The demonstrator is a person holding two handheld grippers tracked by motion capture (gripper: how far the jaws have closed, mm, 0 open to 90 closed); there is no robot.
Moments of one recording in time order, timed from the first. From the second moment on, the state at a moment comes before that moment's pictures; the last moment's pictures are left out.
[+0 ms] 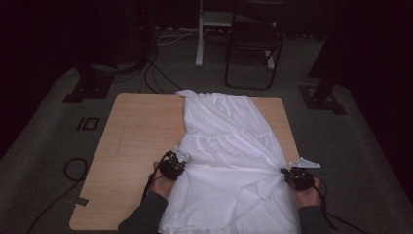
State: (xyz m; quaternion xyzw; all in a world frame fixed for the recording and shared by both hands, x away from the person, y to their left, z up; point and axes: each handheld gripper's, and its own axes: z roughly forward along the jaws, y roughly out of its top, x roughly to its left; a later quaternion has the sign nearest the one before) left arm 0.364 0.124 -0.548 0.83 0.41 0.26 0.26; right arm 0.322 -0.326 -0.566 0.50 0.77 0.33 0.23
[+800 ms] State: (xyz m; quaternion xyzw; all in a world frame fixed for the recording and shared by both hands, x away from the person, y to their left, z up) left arm 0.347 0.207 -0.517 0.77 0.46 0.27 0.34; right arm 0.351 -0.249 -0.517 0.43 0.77 0.36 0.29
